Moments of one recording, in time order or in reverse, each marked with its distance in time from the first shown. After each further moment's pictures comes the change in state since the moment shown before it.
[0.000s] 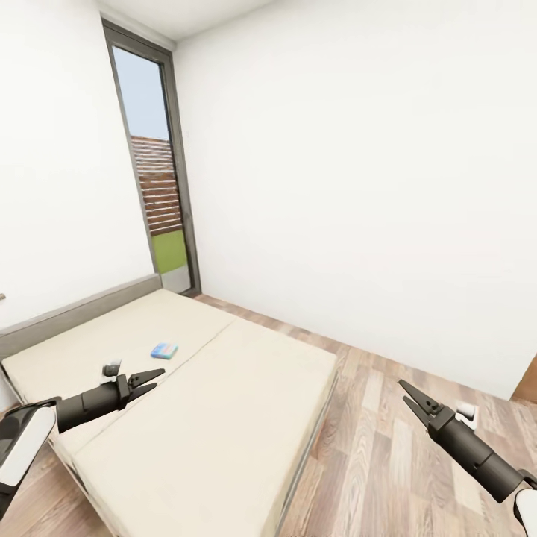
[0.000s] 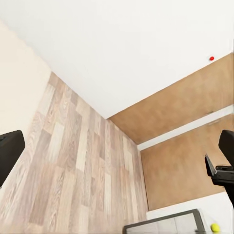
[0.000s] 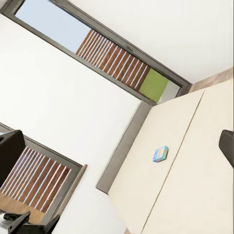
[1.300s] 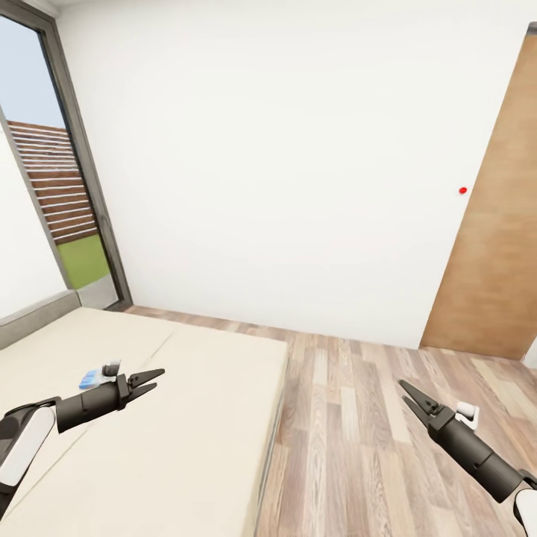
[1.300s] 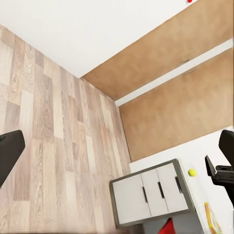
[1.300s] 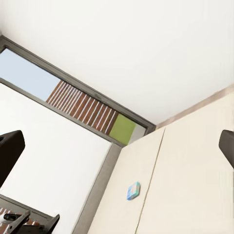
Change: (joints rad) left arm 0.000 0.002 0.000 0.000 0.000 0.000 -0.001; right arm 0.000 0.000 0.000 0.000 0.000 0.000 0.000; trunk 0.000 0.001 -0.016
